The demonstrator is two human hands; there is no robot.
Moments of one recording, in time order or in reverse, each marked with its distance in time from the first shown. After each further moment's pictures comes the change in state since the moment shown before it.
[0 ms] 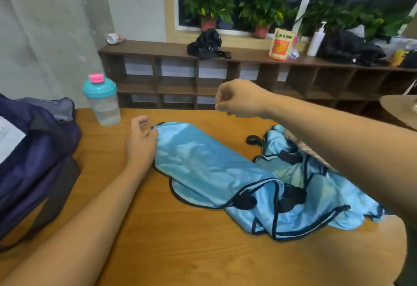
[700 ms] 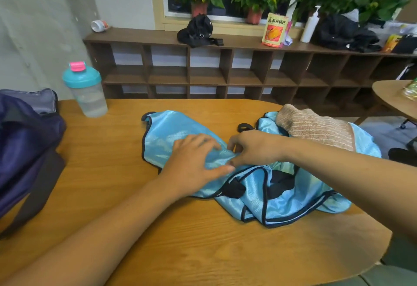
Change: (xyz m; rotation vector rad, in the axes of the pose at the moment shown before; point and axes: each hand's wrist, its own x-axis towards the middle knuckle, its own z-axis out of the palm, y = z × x) left_hand -0.104 0.044 0.063 0.680 -0.629 0.604; right_hand -0.080 0.064 0.072 -0.136 -0.381 0.098
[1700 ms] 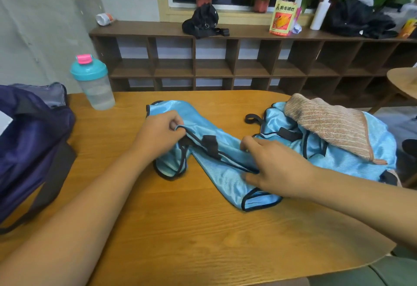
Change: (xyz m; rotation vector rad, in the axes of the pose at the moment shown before) left_hand 0.010 -0.071 -0.047 -0.205 0.124 -0.364; right_hand -0.060 -0.006 0.058 -0.170 0.410 -0.178
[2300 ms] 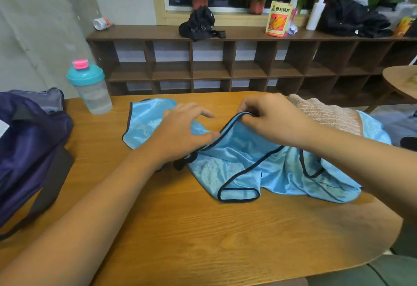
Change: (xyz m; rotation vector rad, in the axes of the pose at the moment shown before) left_hand -0.011 0.056 0.000 0.058 -0.073 0.396; right_hand 0.053 0.019 -0.062 0.270 0.220 0.082
